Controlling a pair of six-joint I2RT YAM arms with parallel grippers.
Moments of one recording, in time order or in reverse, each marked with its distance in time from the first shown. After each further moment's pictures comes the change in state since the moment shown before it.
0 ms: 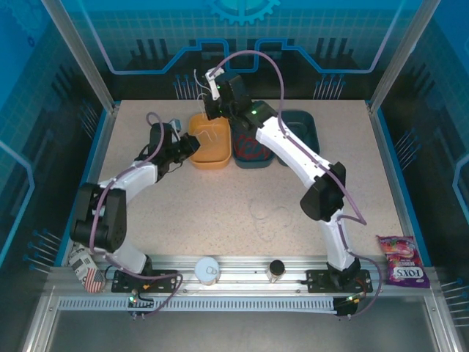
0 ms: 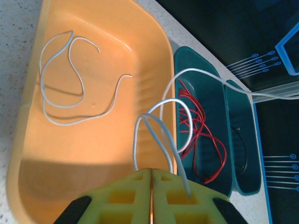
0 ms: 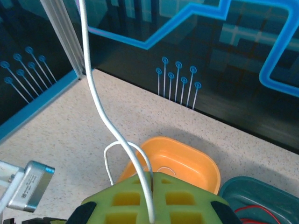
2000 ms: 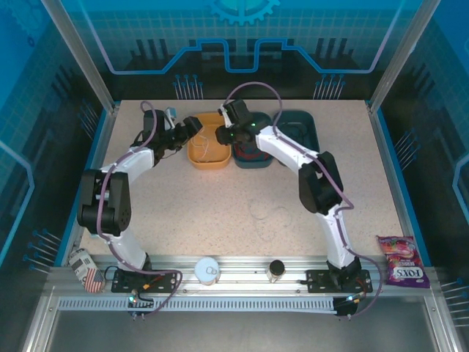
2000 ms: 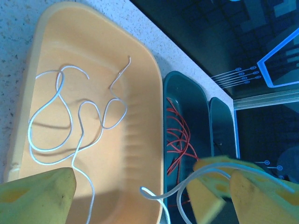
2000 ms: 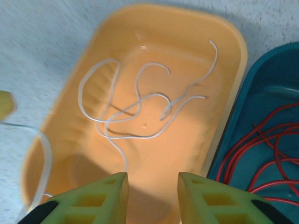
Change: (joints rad) left arm 0.088 0.115 0.171 -0.045 0.145 -0.021; right arm -0.086 0.016 -0.372 0.074 -0.181 0.138
